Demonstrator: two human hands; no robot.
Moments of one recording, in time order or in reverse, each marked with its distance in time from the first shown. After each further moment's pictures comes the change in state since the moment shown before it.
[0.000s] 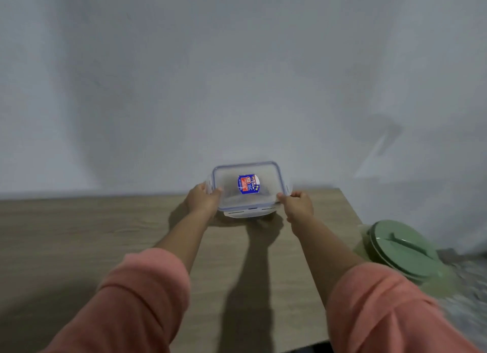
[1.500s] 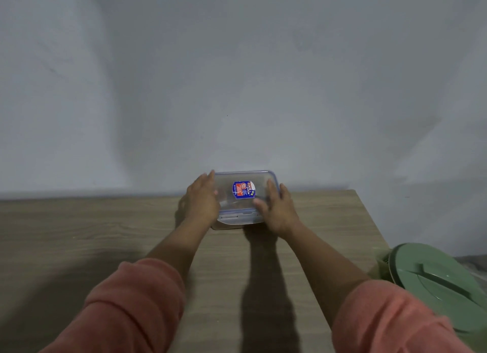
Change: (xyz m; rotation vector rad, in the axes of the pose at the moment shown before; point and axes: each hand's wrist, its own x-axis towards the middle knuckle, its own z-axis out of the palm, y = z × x) left_hand 0.055 -0.015 0.056 0.587 0.027 0.235; right_hand 0.040 0.008 0.015 -0.727 -0.376 -0.364
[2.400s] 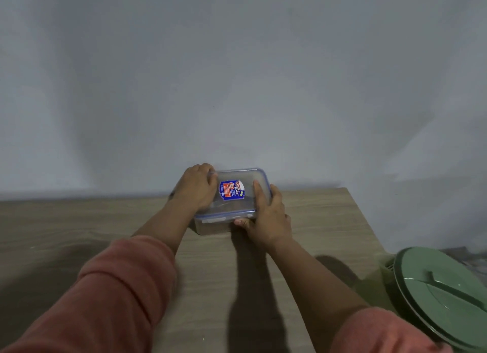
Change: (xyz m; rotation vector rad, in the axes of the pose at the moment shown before) left_hand 0.051 0.007 0.018 0.047 0.032 0.274; right_hand -0.005 0.007 0.020 -0.253 0.085 -0.051
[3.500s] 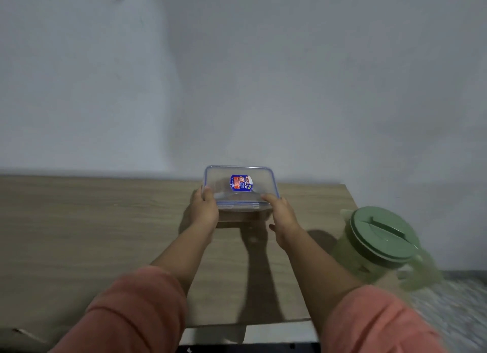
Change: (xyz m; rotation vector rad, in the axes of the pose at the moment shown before) left_hand -0.166 0.022 -0.031 -0.764 0.243 -0.665; right_hand -0.104 -0.015 -0.037 1.216 -0.083 0.296
